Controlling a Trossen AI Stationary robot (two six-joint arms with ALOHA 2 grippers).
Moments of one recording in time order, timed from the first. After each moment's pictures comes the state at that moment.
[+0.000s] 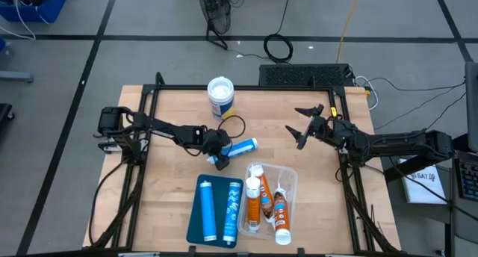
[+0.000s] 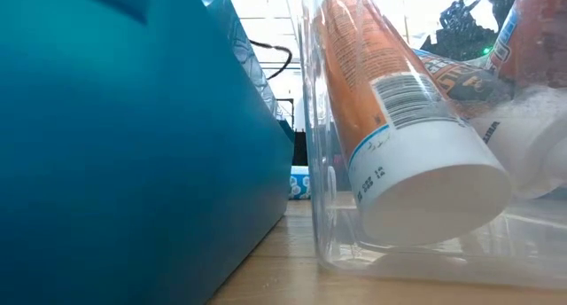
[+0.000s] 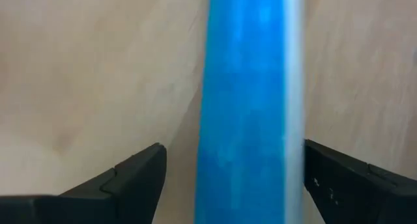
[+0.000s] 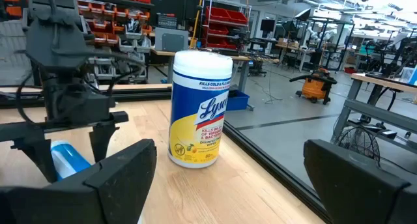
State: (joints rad) left arm 0.07 1.71 0.86 -0.16 0.00 -0.40; right arm -0.18 0.73 0.16 0.59 0.34 -0.12
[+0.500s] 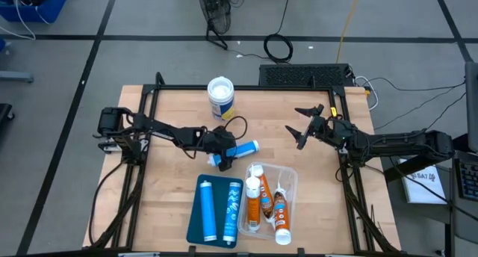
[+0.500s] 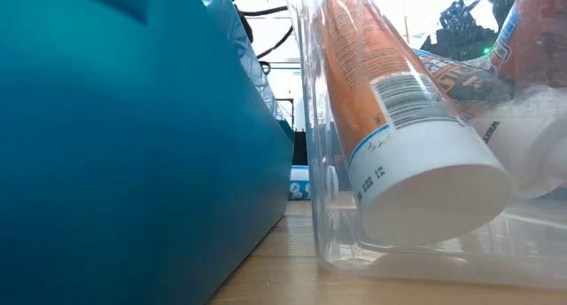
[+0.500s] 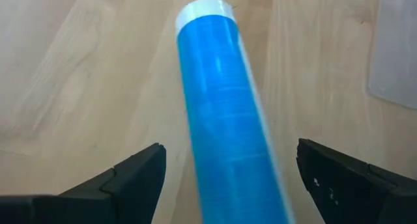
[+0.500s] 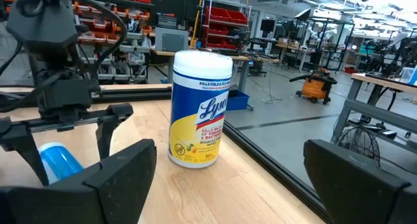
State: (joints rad) left arm 0.05 1.71 0.86 0.05 -0.06 -0.11; right arm -0.17 0.73 0.16 0.59 0.34 -0.12
